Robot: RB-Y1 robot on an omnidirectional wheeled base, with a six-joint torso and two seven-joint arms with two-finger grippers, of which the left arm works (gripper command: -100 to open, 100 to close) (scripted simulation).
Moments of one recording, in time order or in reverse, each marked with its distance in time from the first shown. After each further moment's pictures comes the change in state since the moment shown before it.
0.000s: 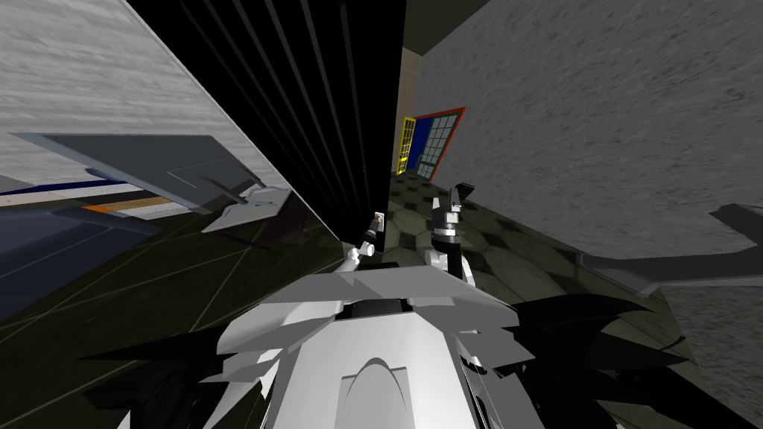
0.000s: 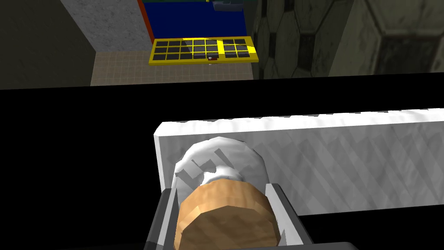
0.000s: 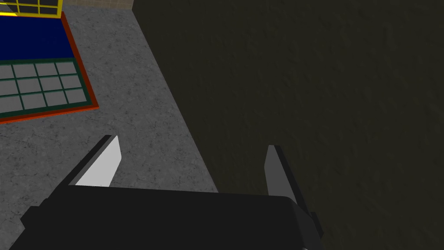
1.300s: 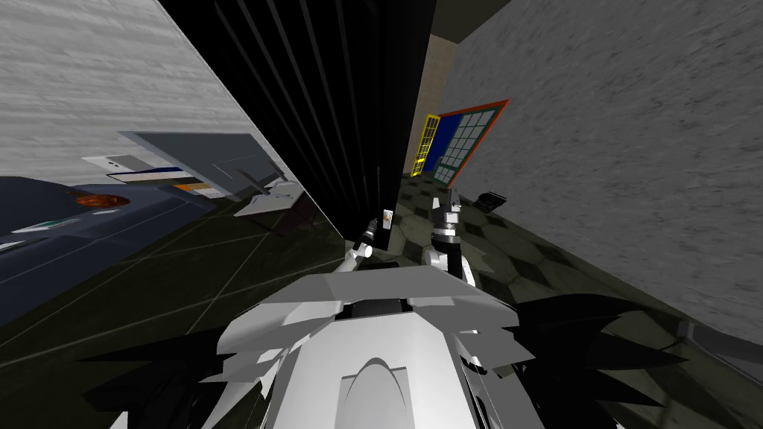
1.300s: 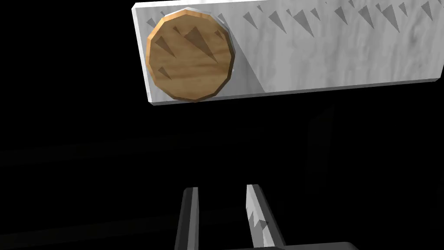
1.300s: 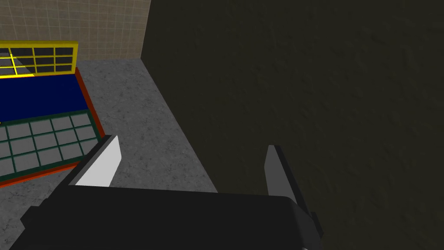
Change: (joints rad) arm 0.034 0.035 0.001 -0.035 0.010 0.006 -0.040
